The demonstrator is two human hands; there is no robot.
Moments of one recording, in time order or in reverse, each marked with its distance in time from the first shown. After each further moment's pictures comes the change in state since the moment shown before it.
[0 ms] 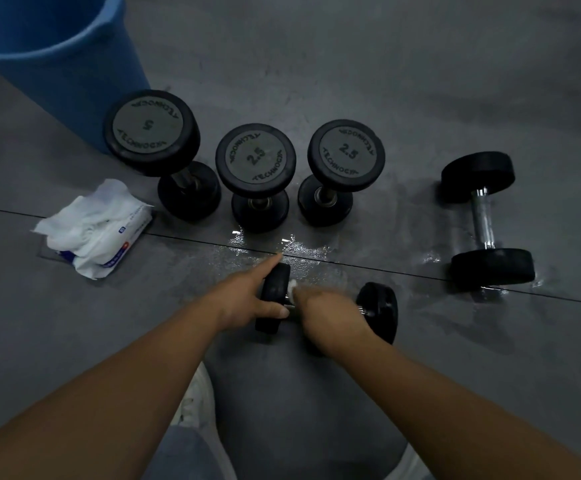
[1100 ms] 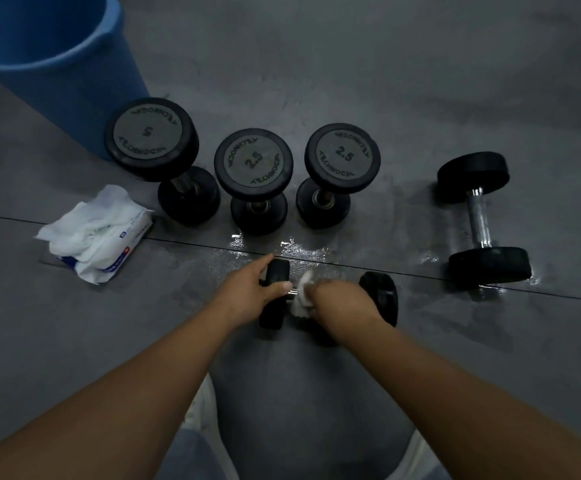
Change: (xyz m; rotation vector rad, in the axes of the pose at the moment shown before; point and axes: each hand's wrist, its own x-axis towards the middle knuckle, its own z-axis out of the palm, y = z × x) left_hand 0.002 0.016 0.010 -0.149 0.240 -0.078; right_hand 0.007 0.023 -0.007 -0.113 -0.088 0.030
